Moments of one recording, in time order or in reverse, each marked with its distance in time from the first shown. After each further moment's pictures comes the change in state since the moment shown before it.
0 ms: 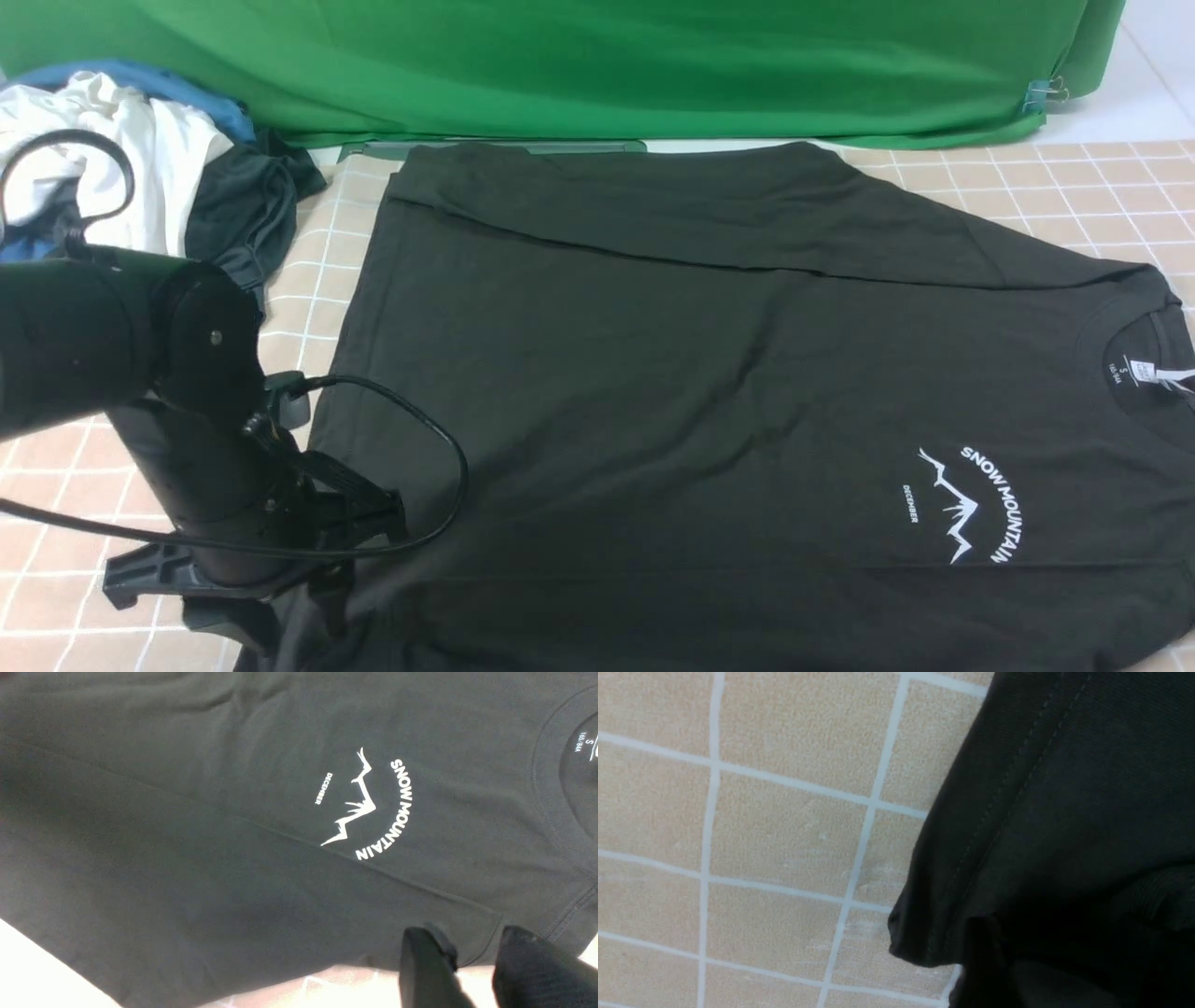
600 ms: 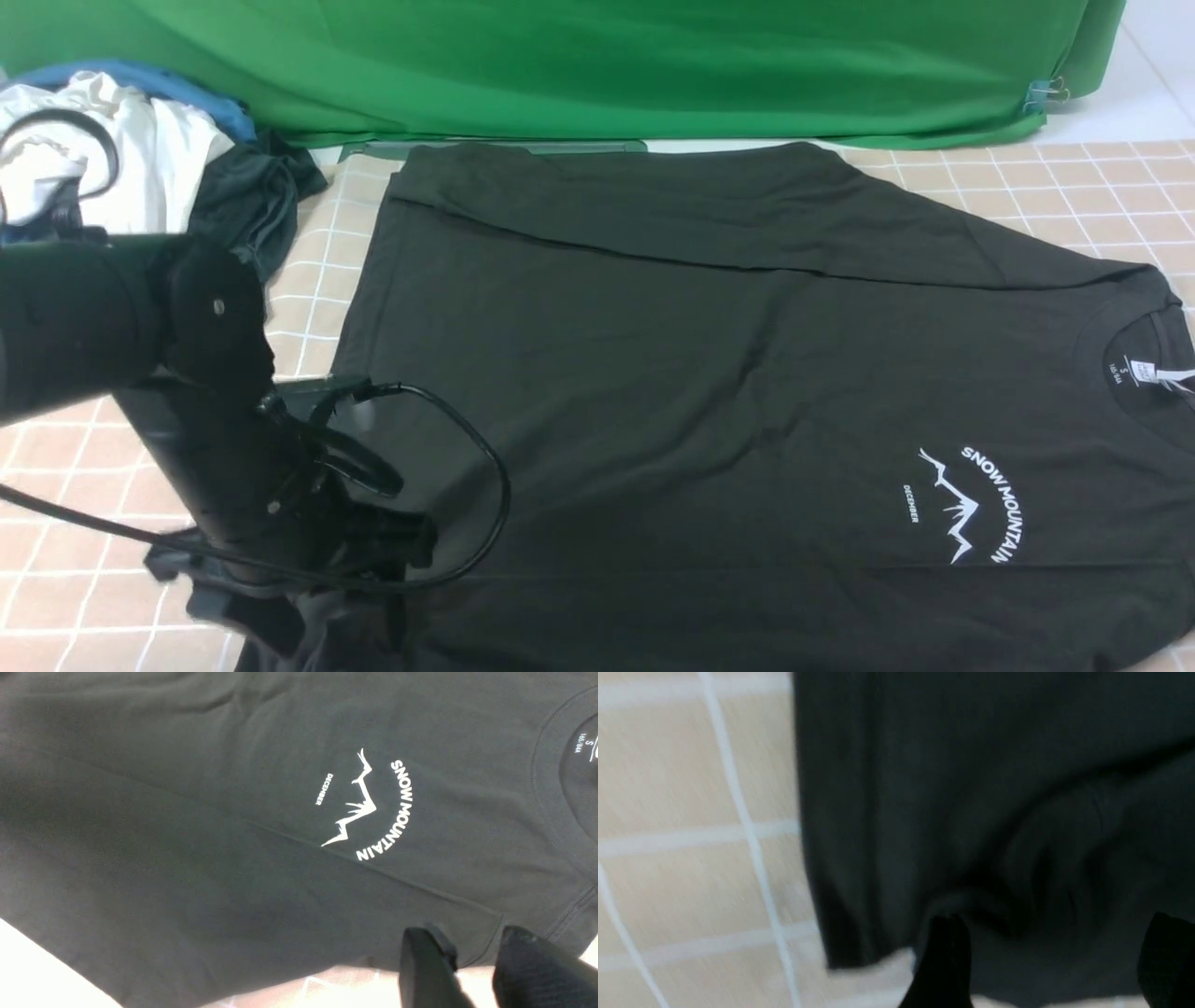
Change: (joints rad) right arm 0.000 0.000 0.000 0.000 -0.001 0.000; left arm 0.000 0.003 -0.019 -0.115 0.007 0.406
